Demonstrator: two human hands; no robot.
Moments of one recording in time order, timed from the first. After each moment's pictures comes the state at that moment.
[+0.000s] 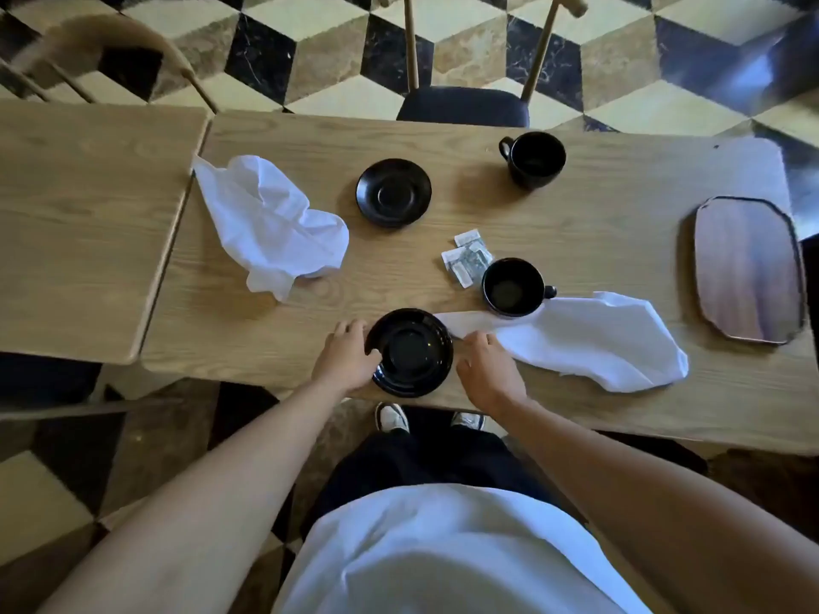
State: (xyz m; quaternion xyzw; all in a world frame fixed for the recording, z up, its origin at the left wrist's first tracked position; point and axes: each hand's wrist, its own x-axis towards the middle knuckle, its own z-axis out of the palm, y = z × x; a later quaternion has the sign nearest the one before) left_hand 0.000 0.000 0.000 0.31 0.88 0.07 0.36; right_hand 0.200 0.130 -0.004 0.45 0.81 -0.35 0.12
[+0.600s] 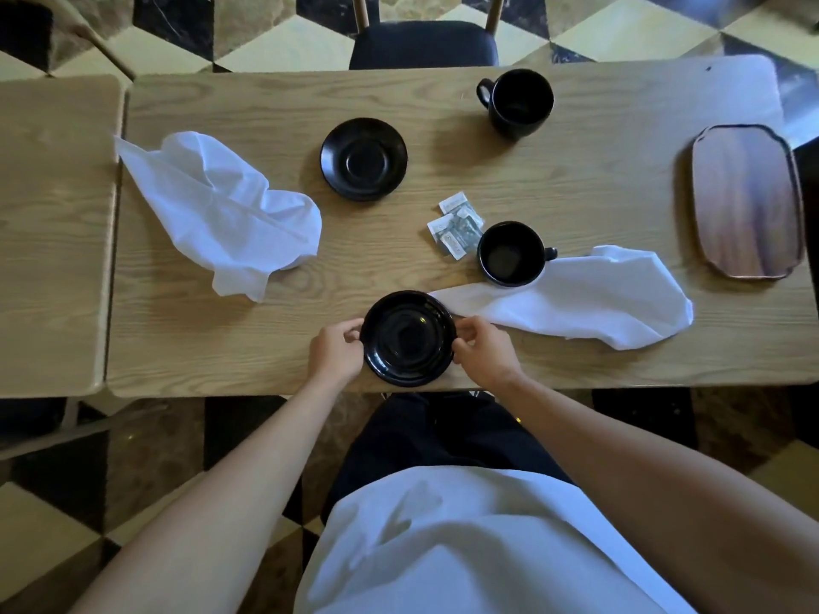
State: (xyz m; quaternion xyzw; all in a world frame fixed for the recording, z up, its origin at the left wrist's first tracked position) left_hand -0.018 -0.003 -0.040 0.15 0.87 0.23 0.42; right_hand 0.190 0.122 -0.044 0.57 0.64 -0.51 0.06
